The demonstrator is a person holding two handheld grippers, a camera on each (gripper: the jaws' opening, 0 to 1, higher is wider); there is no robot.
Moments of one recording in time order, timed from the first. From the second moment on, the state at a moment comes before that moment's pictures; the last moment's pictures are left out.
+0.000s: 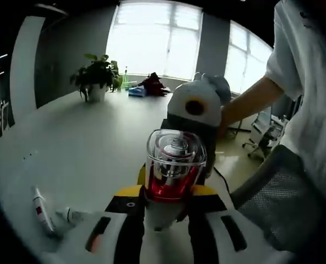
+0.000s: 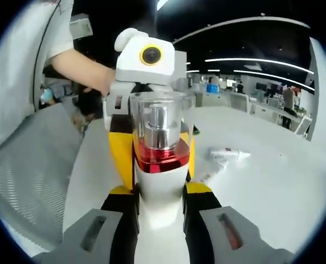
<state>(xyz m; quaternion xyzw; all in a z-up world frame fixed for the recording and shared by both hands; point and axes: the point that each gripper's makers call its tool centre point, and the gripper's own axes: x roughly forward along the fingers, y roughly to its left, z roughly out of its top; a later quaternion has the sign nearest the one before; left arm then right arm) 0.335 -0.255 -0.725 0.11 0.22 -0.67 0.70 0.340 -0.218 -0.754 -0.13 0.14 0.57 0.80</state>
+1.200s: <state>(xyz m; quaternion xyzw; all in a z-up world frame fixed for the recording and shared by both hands) 0.328 -0.223 -0.707 0.04 0.24 -0.60 0.76 0.336 -0.234 -0.755 -0.12 0.21 0.50 0.83</state>
